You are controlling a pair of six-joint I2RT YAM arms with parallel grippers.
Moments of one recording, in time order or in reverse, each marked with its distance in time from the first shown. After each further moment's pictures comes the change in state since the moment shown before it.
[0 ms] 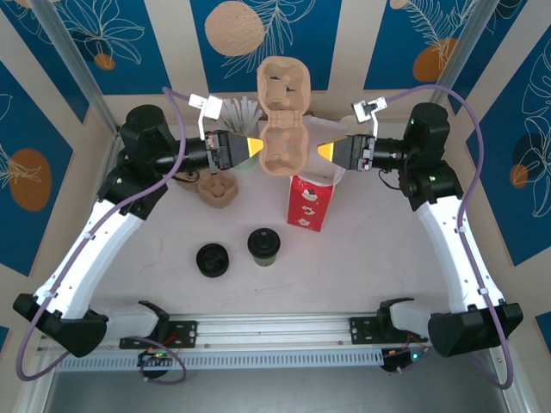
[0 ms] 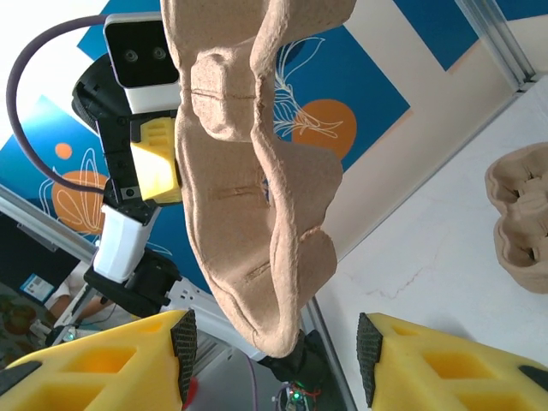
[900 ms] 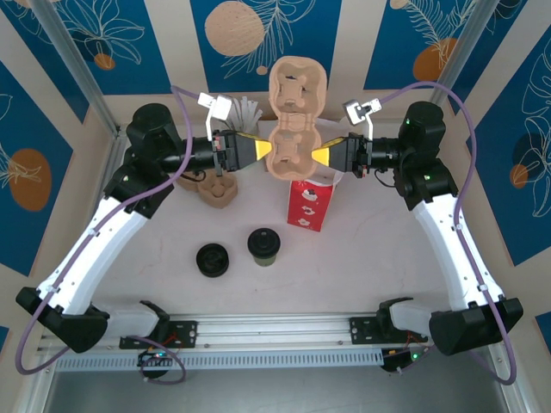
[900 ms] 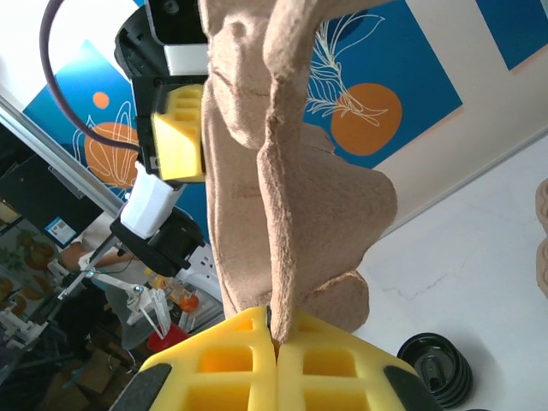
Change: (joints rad) left arm -0.051 0.028 0.032 0.021 0.016 0.028; right arm 0.048 0.008 0.000 0.076 -0.077 -0.044
